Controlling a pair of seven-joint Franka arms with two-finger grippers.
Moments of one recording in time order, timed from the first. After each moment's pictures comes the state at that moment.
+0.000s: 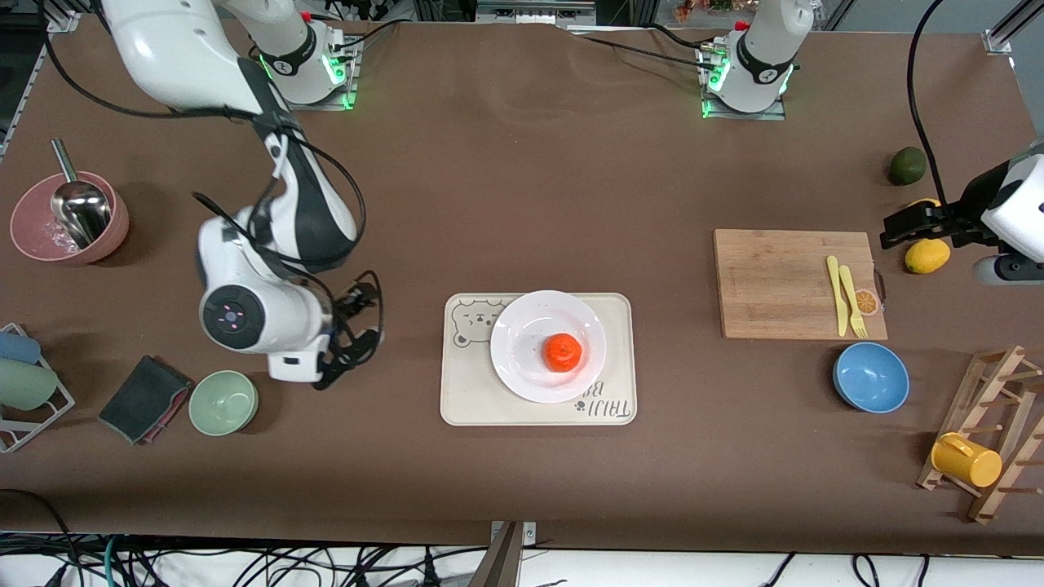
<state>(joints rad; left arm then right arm) -0.11 0.20 0.13 -1.38 -0.03 1.48 -0.03 0.27 0.65 0.03 -1.27 0.01 1.66 -0.41</state>
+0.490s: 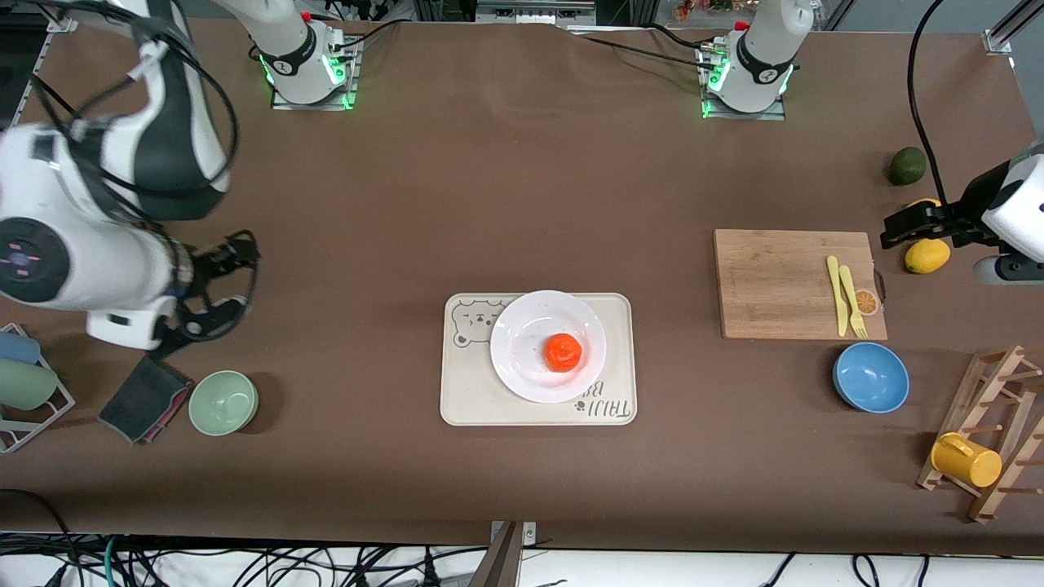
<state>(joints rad) -0.11 0.20 0.13 -1.38 -0.03 1.48 -0.03 0.27 0.50 -0.16 -1.16 -0.02 1.32 -0.39</state>
